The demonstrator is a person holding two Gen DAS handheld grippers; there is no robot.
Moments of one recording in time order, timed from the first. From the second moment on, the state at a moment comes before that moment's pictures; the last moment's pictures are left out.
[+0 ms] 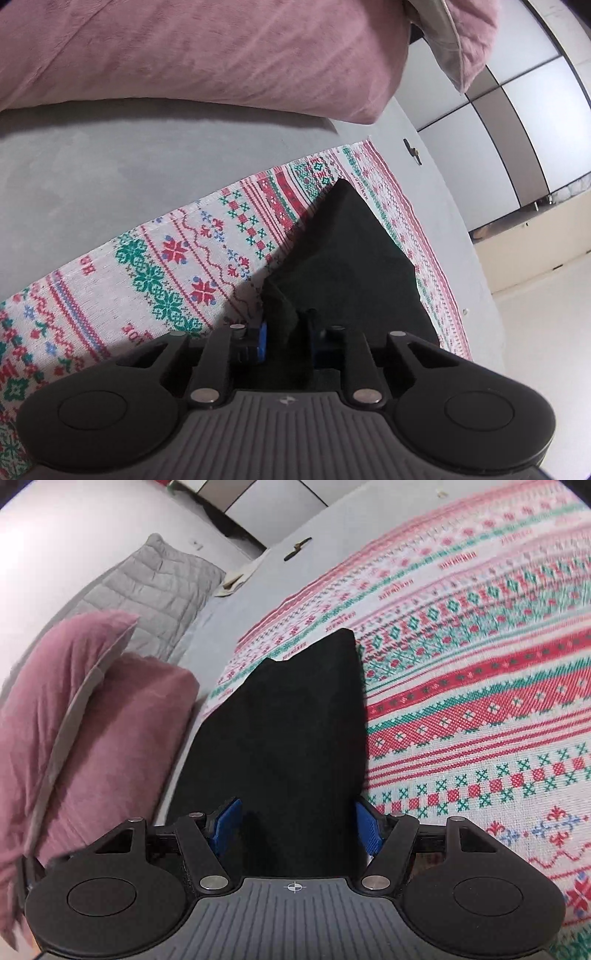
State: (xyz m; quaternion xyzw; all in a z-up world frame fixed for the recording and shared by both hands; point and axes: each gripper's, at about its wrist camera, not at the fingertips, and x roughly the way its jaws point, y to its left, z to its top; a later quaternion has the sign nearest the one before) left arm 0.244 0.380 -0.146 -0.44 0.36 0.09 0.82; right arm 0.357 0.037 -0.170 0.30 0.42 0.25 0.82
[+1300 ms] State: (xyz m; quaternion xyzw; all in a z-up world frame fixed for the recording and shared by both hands) left arm 0.250 0.096 -0.133 -0.29 0.48 -0.15 0.82; right arm 0.271 -0.273 -0.152 0.26 0.47 0.13 0.84
